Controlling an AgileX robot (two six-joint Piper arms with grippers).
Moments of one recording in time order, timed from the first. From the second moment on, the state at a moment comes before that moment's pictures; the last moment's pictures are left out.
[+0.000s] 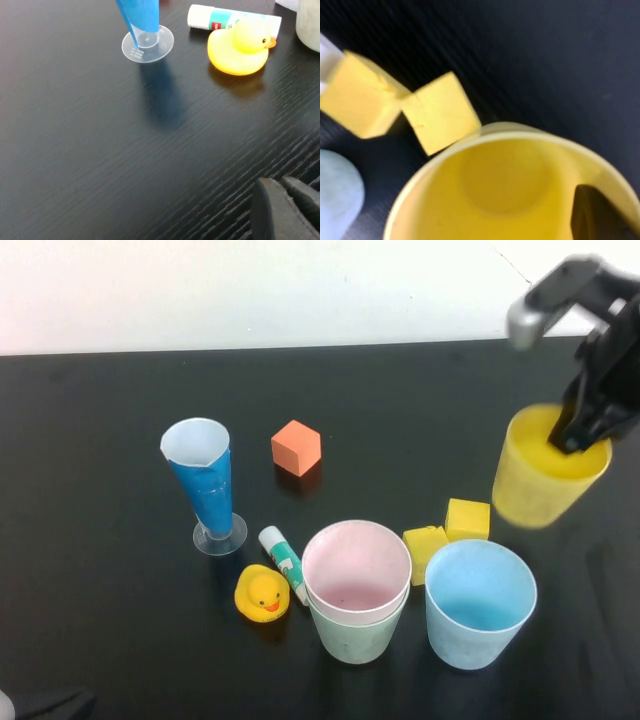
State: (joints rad) right arm 0.27 1.73 -1.66 0.18 1.29 -0.61; left arm -0.60 0.42 -0.44 0.12 0.65 -0.04
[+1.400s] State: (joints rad) right arm 0.56 1.54 -1.47 0.15 1.30 -0.57; left arm -0.60 0.42 -0.44 0.11 0.63 -0.04
